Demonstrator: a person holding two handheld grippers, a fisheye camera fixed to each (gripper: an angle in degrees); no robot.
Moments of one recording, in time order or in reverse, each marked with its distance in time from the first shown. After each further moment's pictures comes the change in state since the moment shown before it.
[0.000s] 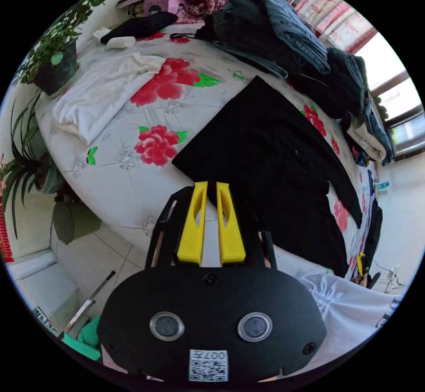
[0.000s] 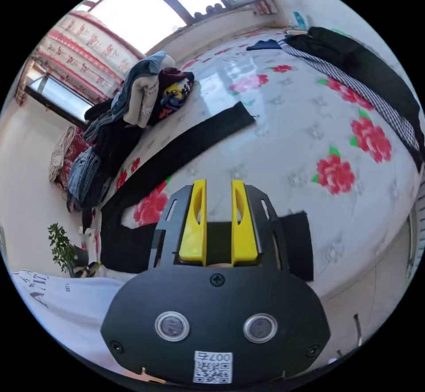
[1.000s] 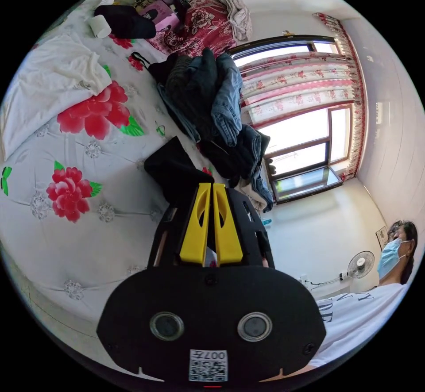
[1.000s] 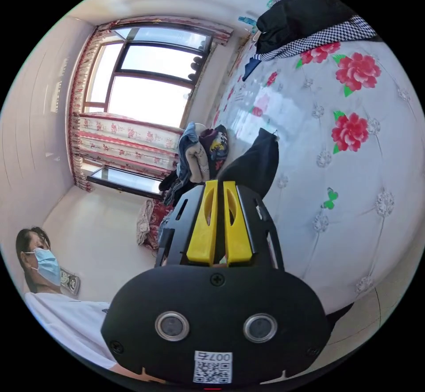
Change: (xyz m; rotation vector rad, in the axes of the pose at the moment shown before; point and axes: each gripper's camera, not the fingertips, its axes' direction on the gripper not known) left arm -0.118 -0.049 -0.106 0.289 0.818 -0.087; right arm 0.050 -0.010 -0.143 0.287 -0.603 0.271
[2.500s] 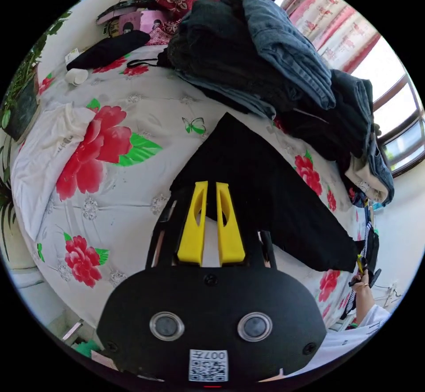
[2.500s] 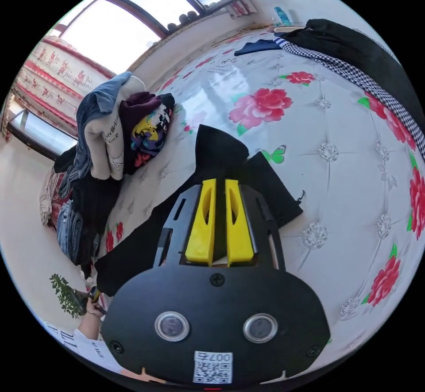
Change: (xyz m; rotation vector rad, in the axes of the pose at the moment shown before) left arm -0.056 0.018 0.301 -0.151 -0.790 0.203; right arm 0.126 -0.058 0.368 -0.194 0.589 -0.254
